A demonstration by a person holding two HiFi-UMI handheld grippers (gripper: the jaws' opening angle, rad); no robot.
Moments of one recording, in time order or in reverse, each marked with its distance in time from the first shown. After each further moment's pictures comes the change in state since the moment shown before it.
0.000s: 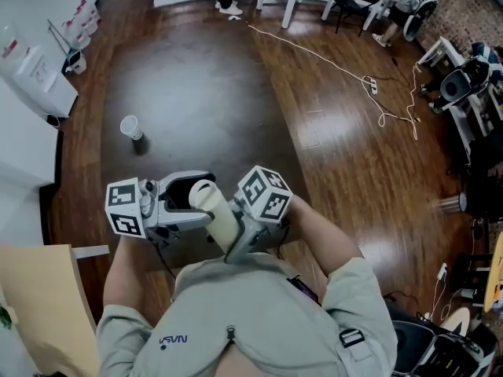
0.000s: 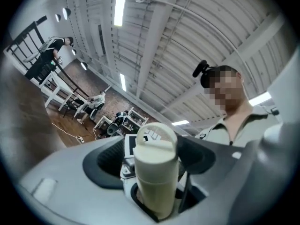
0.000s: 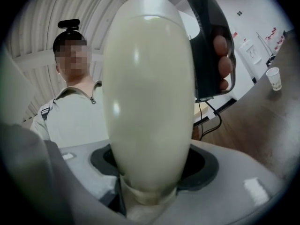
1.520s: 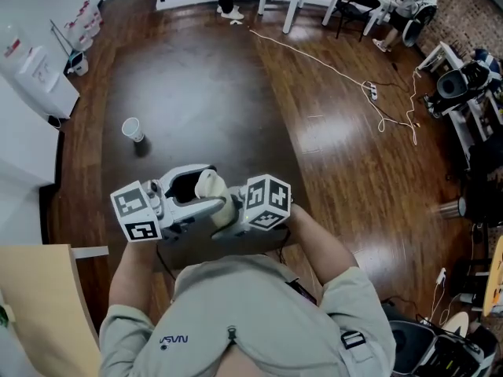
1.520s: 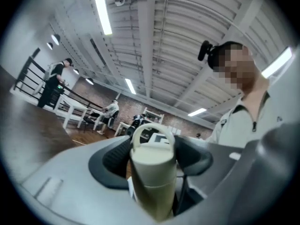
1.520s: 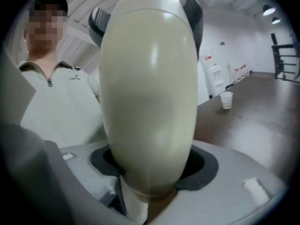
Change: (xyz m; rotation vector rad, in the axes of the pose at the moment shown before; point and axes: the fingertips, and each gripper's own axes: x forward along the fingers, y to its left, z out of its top) left arm 0.005 0.023 0.003 0.182 0.021 0.235; right arm -0.033 -0.074 -0.005 -0.051 0.040 -0.565
